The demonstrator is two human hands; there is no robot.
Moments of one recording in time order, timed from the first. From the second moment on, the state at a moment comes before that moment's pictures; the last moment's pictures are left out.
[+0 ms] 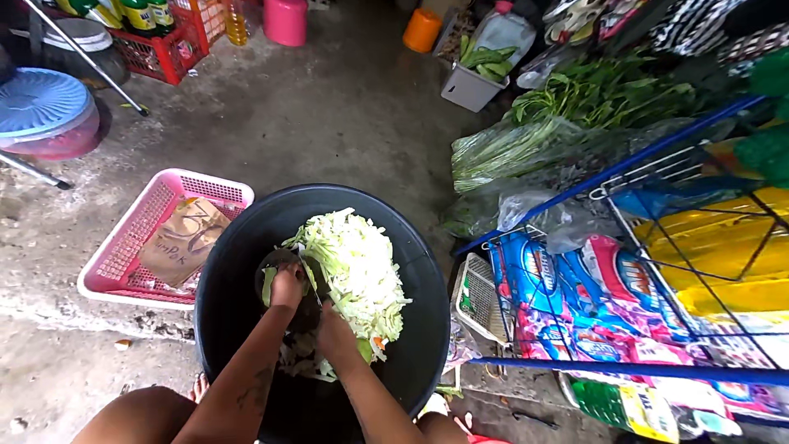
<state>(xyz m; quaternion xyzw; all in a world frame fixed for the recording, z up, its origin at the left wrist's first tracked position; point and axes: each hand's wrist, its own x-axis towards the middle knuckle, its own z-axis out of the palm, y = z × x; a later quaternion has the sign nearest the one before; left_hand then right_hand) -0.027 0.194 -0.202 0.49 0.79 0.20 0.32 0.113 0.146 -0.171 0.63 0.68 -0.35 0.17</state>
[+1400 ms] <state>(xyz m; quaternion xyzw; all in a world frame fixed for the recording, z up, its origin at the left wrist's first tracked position) -0.027 0.181 -0.185 0.49 0.79 0.14 0.34 0.147 0.166 -0.206 0.60 0.60 -0.53 0.02</state>
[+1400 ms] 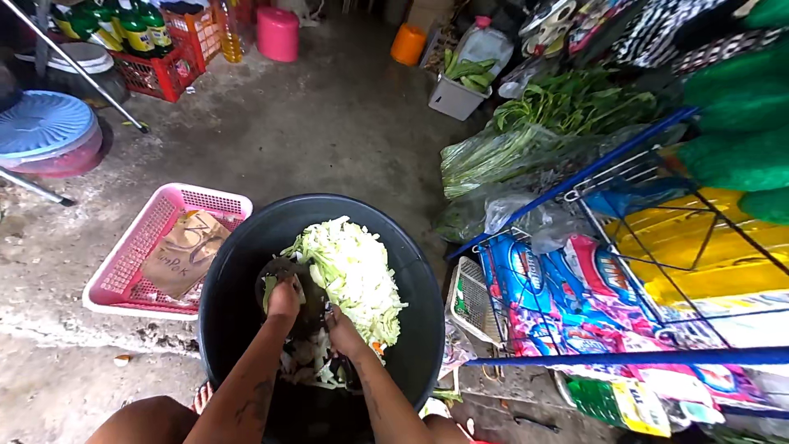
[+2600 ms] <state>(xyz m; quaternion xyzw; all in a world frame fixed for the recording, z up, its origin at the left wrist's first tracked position) -0.027 0.181 -0.181 0.46 0.81 0.12 0.34 0.113 0.124 -0.161 0.63 0.66 -0.37 0.15</state>
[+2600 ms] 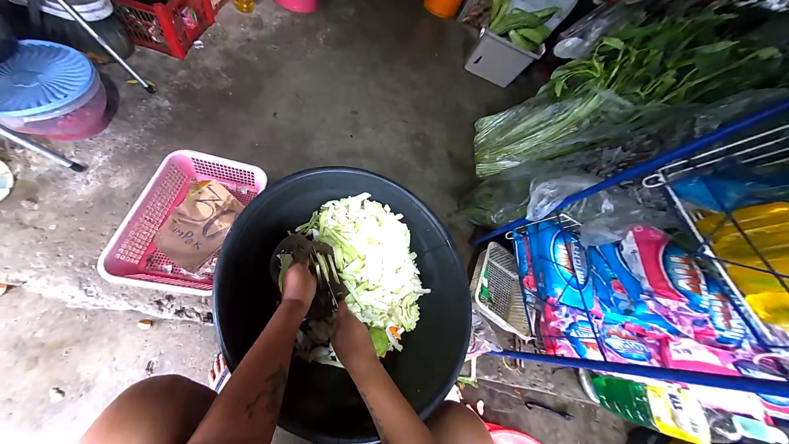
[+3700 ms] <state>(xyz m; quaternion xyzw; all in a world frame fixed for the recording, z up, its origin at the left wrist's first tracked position) -0.024 0.174 -0.173 0.47 0.81 0.09 0.34 0.101 0.114 -0.156 0.65 0.65 -0.36 0.18</state>
